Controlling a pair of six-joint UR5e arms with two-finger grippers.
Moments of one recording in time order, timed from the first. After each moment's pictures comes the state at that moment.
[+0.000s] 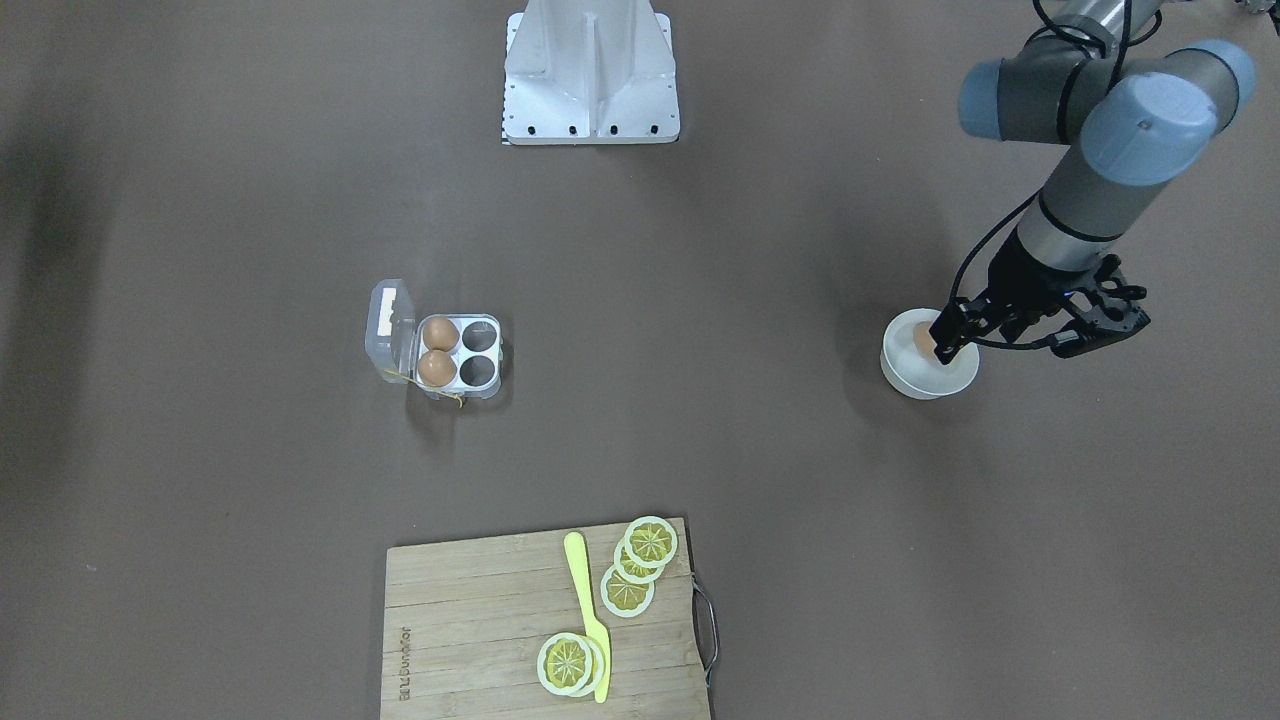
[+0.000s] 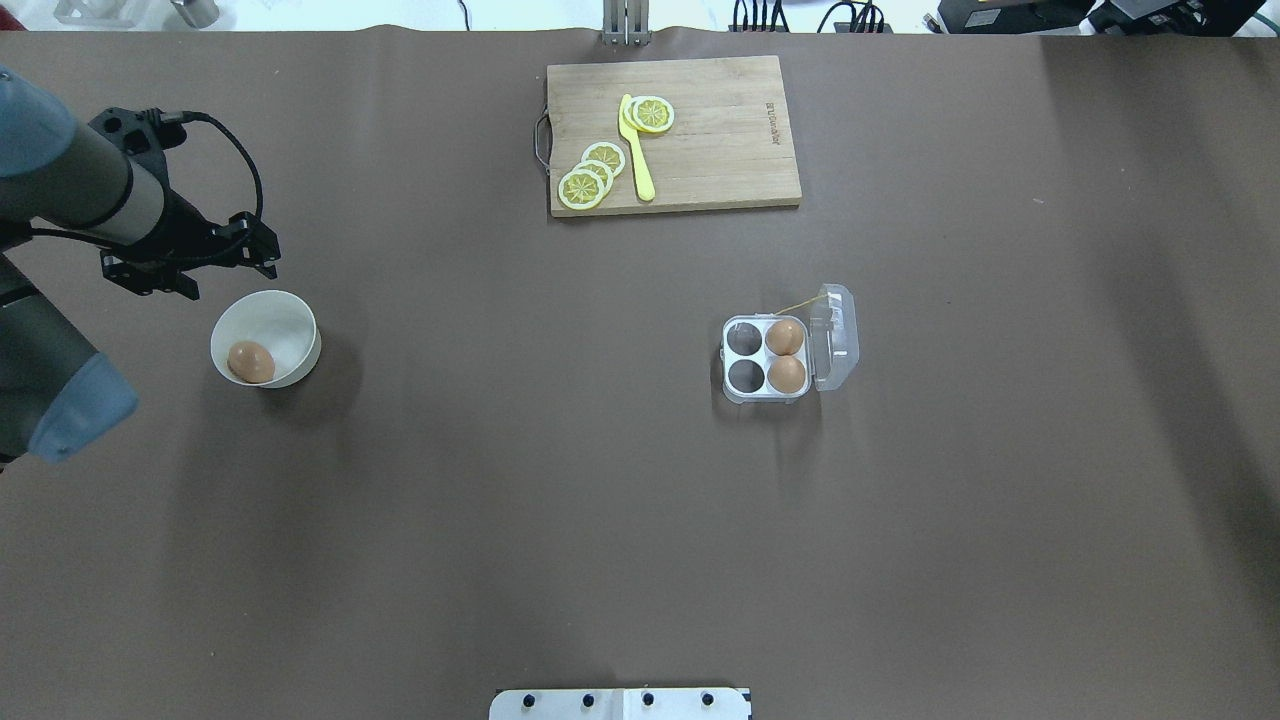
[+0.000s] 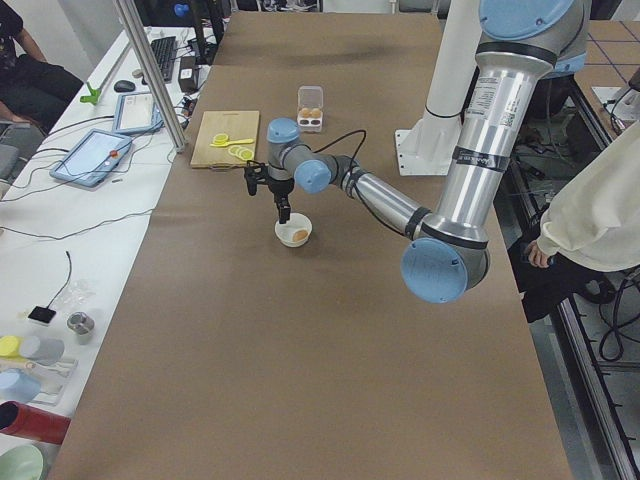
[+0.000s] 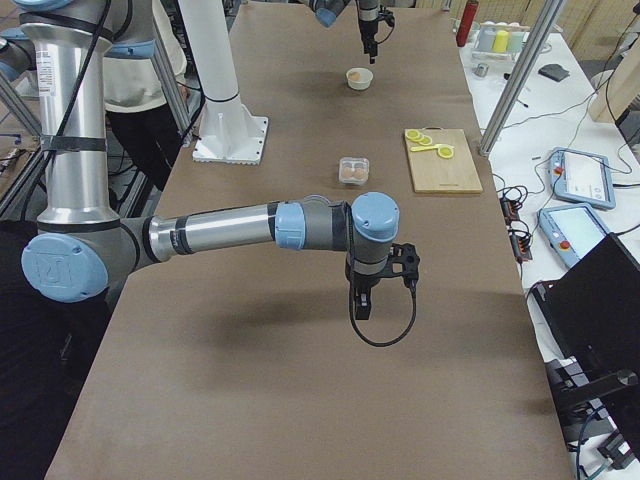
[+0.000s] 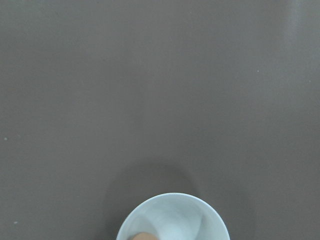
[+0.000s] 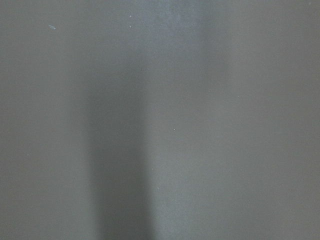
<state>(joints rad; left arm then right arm) -0.90 -1.83 -1.78 -1.76 -2.05 -1.19 1.57 -1.59 1.78 -1.75 2.37 -0.02</state>
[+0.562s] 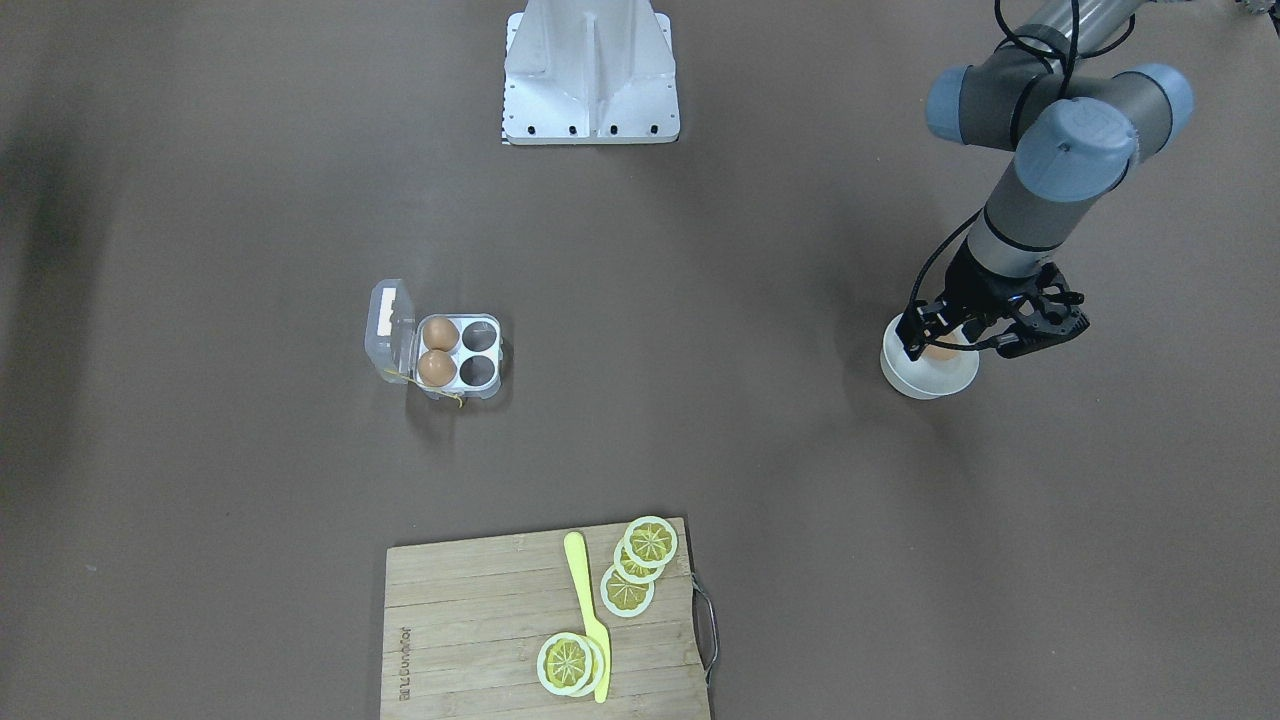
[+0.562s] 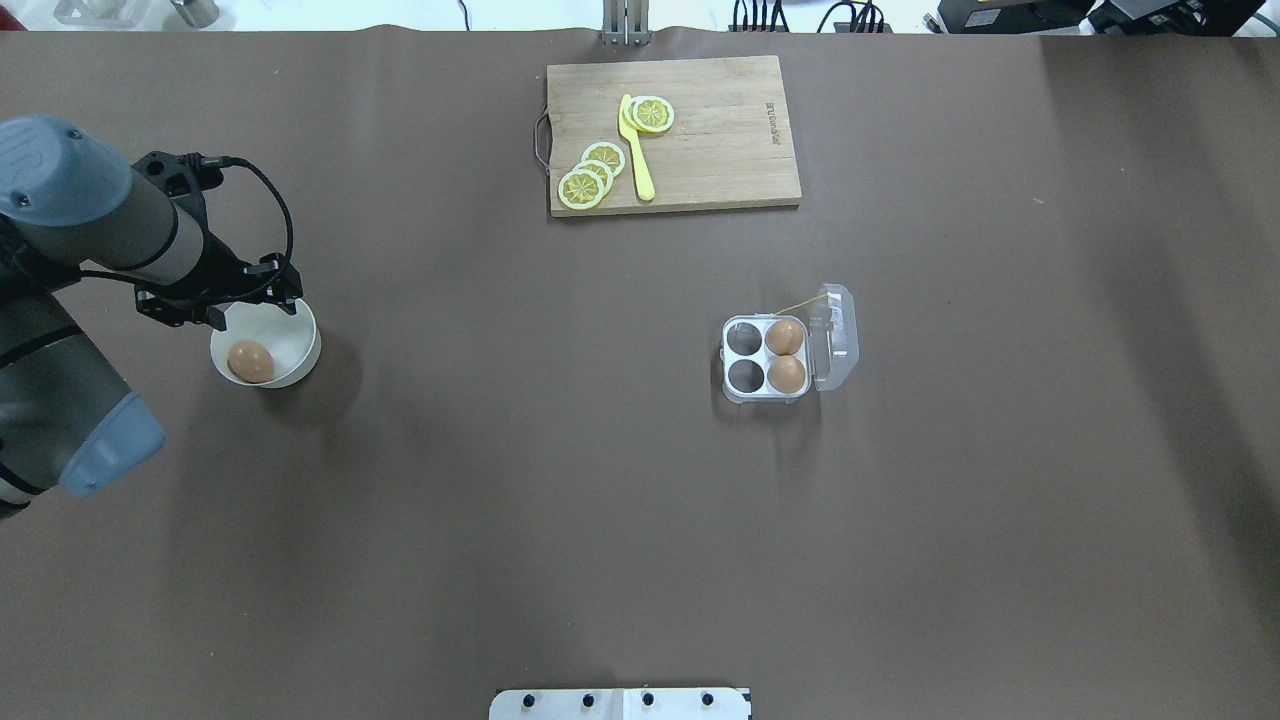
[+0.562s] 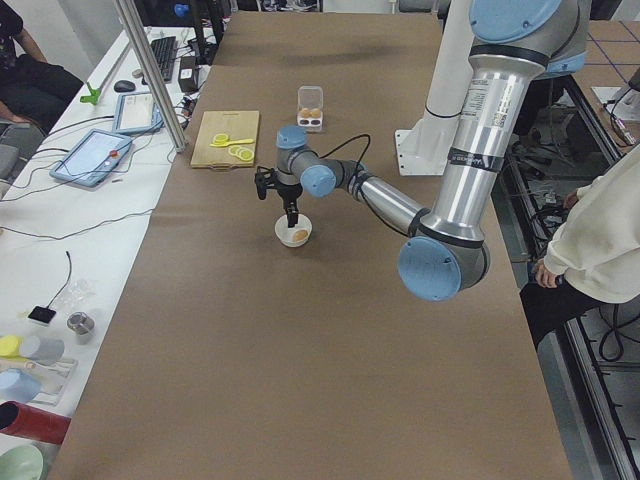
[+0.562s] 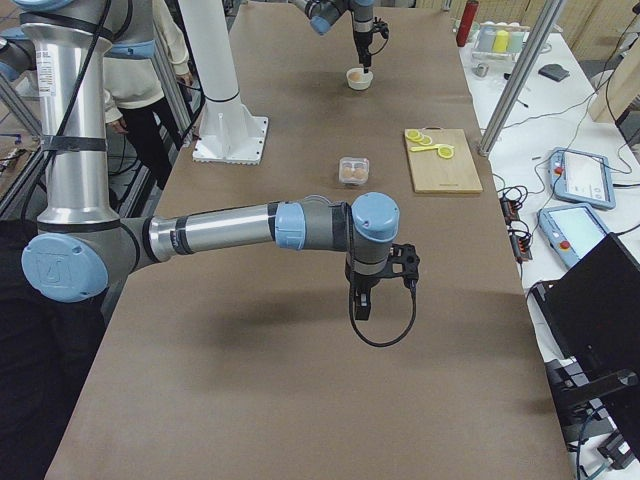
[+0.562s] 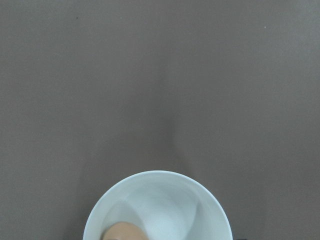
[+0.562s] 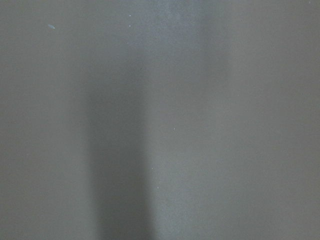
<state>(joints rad) -0.83 -1.82 -1.76 -1.77 -2.01 -1.20 1.57 -1.59 1.78 -1.75 2.37 -0.02</state>
